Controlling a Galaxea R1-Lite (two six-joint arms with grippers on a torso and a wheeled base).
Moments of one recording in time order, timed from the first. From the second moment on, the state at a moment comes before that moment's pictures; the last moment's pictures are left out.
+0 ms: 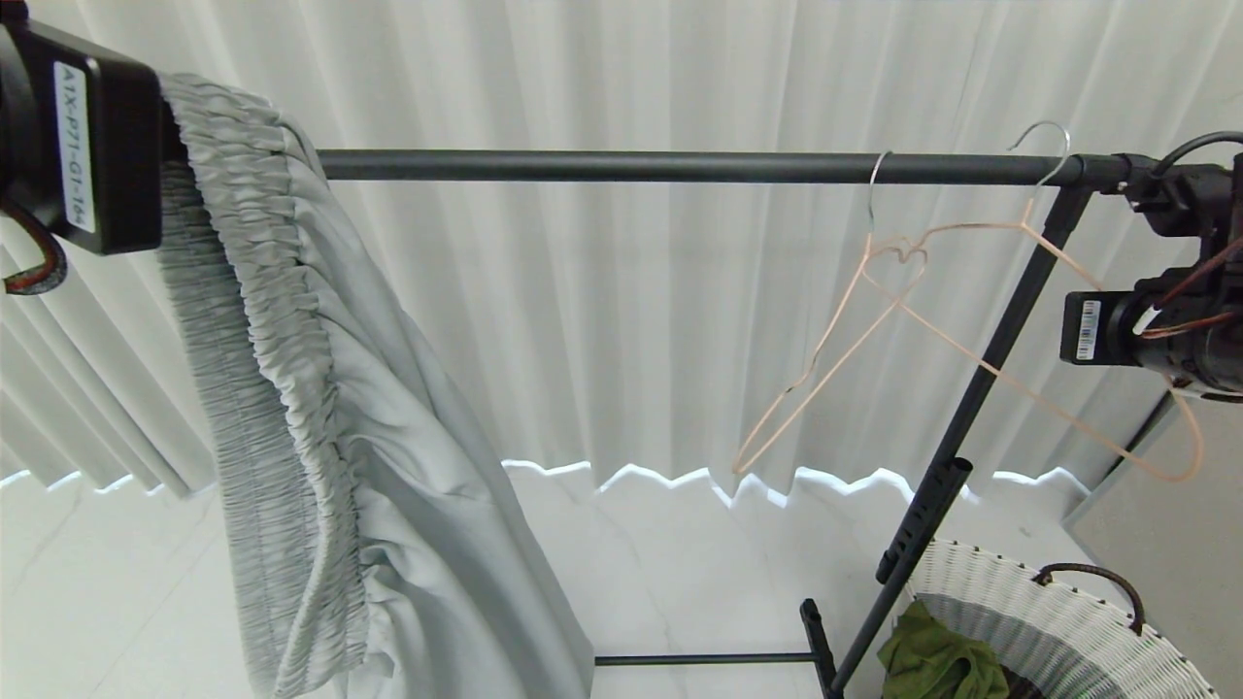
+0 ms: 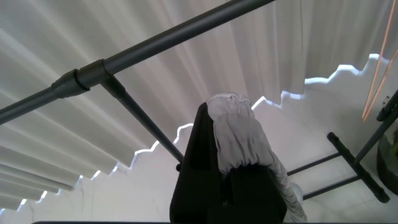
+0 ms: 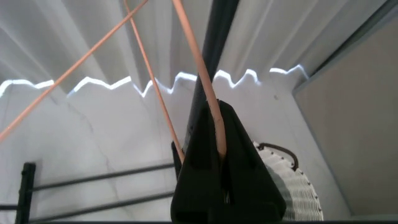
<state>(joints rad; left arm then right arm) -0.75 1.27 -1.53 0.47 0.52 0.27 0.31 1.46 -1.08 -0.05 -0.41 0.11</state>
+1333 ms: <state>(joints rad) -0.75 1.27 -1.53 0.47 0.52 0.27 0.32 1.31 -0.79 -0.15 -0.44 0.03</state>
